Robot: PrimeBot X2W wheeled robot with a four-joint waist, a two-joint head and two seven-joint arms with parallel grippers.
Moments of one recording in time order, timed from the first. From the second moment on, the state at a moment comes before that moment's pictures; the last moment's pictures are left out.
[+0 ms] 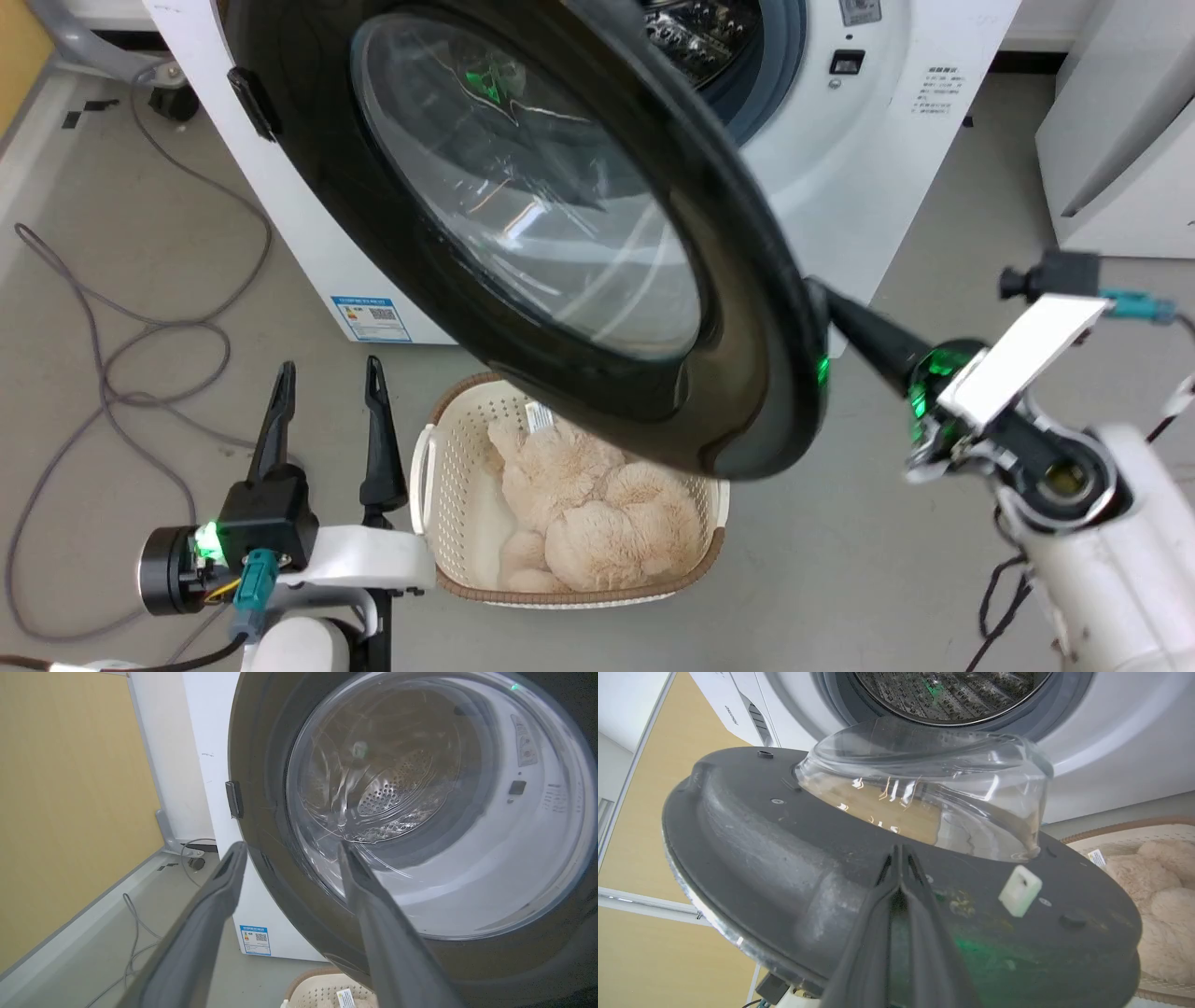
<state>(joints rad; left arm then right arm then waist) -0.14 0.05 -0.04 0.06 -0.05 0.14 -0.26 -0.54 -0.25 0.28 0.33 1.57 0.13 0.45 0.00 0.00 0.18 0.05</state>
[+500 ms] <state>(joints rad) -0.10 0.05 -0.05 0.08 -0.05 0.14 -0.26 -0.37 -0.18 0.43 0.16 1.54 0.13 0.47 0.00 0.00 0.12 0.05</state>
